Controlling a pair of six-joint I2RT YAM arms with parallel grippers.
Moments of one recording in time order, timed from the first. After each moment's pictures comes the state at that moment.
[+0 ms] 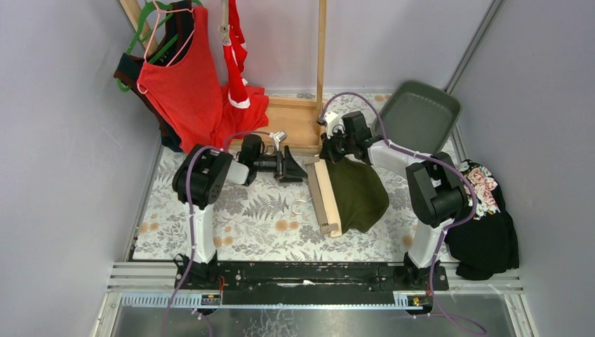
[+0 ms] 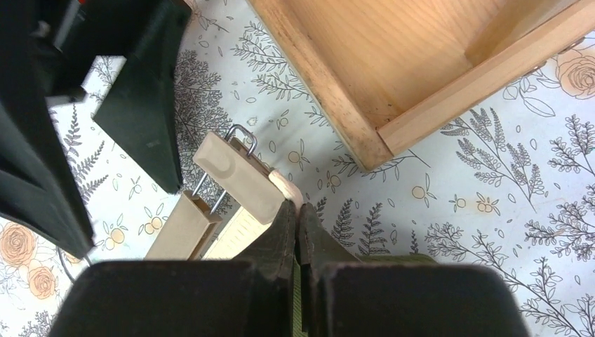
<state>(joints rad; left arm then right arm) -0.30 2.08 0.90 0.73 1.12 -0.86 0.44 1.85 1.18 -0.07 -0.46 -0.17</state>
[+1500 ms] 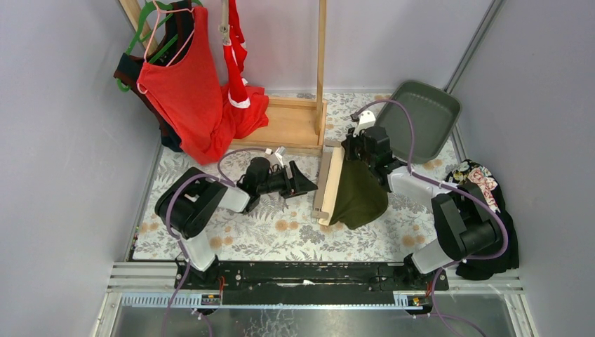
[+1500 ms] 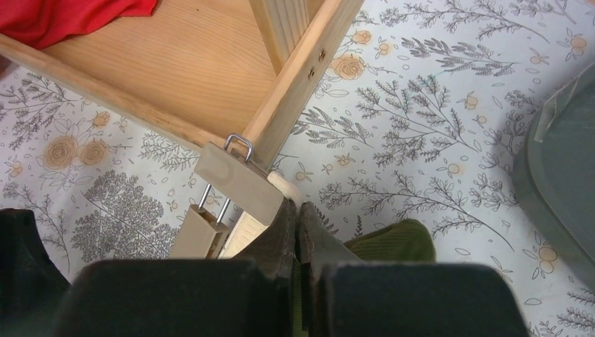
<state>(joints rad) -0.52 1.75 0.56 0.82 0.60 -0.98 0.42 1.53 0.81 0.34 -0.01 0.14</state>
